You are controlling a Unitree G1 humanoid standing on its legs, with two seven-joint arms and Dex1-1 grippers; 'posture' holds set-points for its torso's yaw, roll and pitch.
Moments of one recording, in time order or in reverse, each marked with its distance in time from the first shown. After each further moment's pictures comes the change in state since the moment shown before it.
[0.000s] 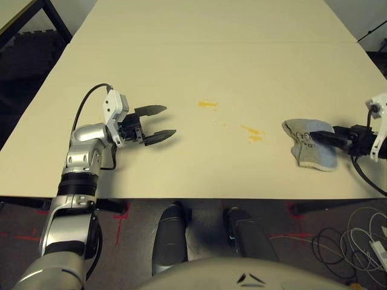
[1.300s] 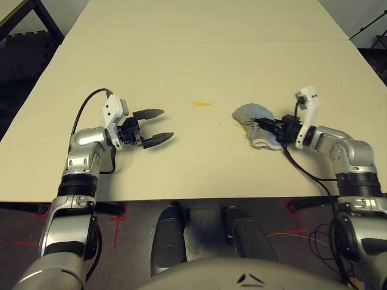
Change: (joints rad) left arm 0.004 0.005 0.000 0.058 0.018 -0.046 0.001; right arm -0.120 0.500 0.138 -0.271 0.057 0.154 -0.324
